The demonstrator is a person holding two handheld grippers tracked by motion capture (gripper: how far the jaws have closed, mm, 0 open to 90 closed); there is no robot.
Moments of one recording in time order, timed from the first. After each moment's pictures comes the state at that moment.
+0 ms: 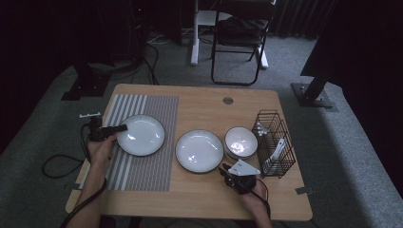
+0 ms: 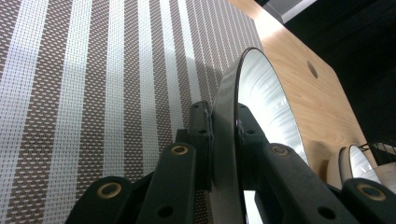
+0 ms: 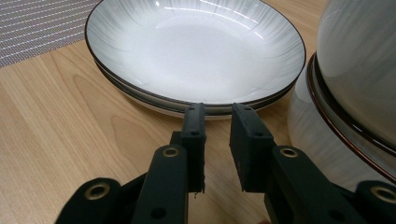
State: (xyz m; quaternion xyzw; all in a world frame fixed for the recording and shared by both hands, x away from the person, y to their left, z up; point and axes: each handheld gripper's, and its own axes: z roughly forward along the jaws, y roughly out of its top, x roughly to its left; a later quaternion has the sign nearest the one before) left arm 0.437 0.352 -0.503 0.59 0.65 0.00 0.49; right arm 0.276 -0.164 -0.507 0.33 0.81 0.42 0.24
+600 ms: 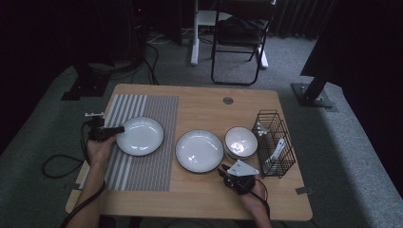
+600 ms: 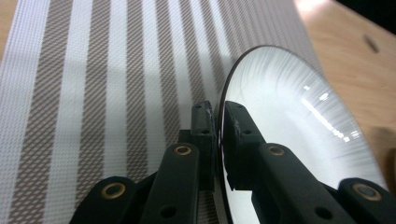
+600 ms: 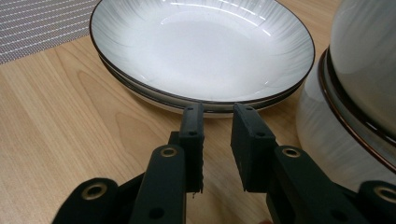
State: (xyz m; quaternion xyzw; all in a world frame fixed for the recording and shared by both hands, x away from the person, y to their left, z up) left arm 0.438 0.348 -0.500 0.64 0.65 0.07 0.41; right arm 0.276 -0.162 -0.509 0.33 0.82 0.42 0.23
